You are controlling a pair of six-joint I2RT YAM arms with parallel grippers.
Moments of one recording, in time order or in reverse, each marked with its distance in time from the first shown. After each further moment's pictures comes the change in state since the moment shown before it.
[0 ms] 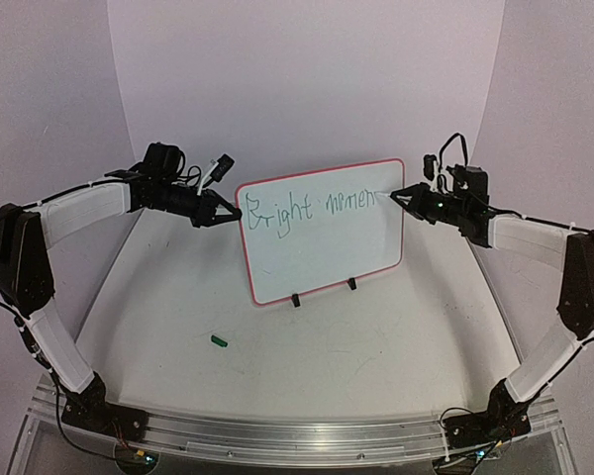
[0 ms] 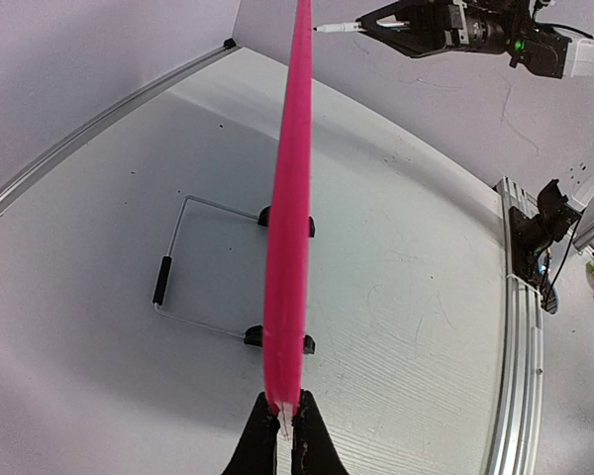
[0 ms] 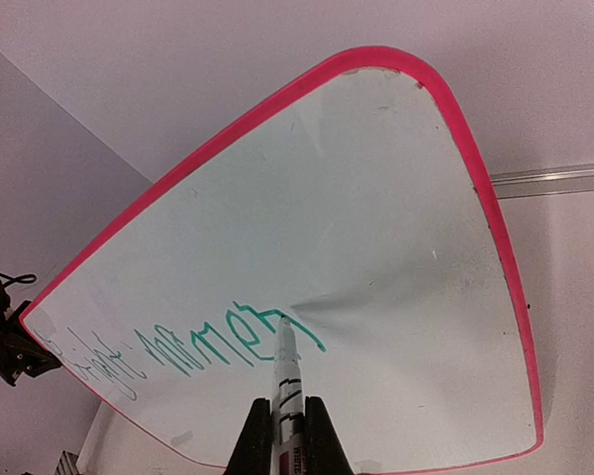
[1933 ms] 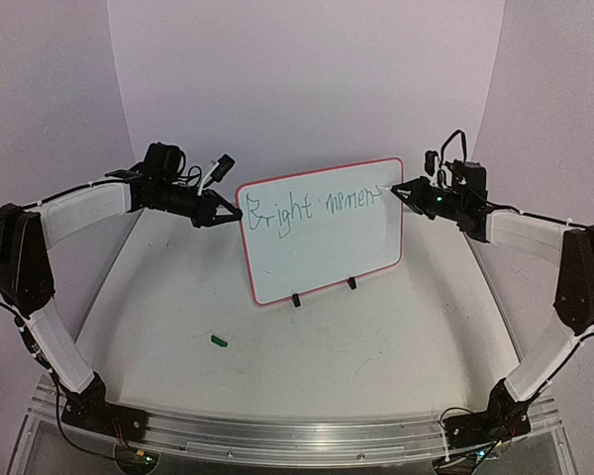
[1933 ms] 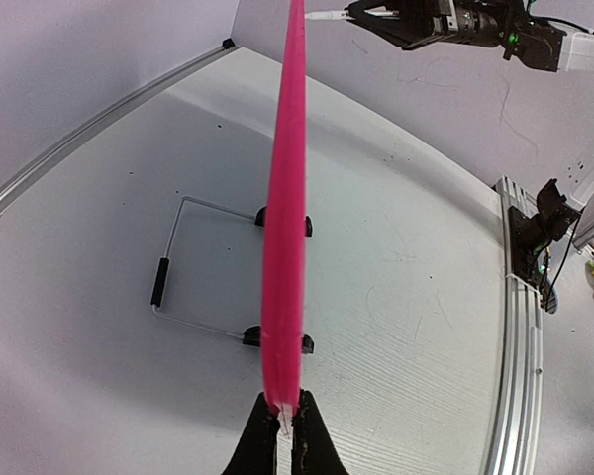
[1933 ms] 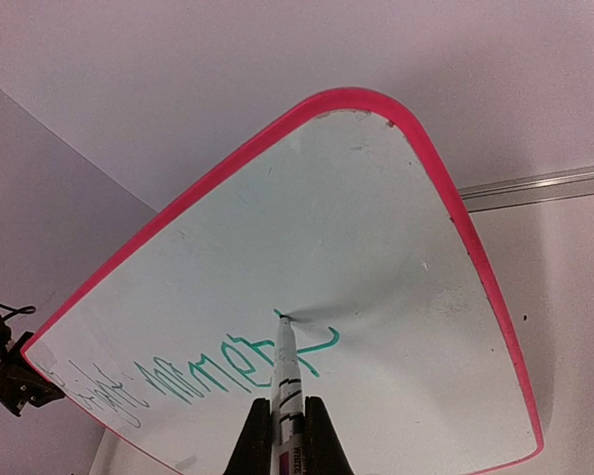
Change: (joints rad) left arm -0.003 0.000 0.000 0.000 0.000 0.000; right arm -0.005 0.035 0.050 0.000 0.033 0.049
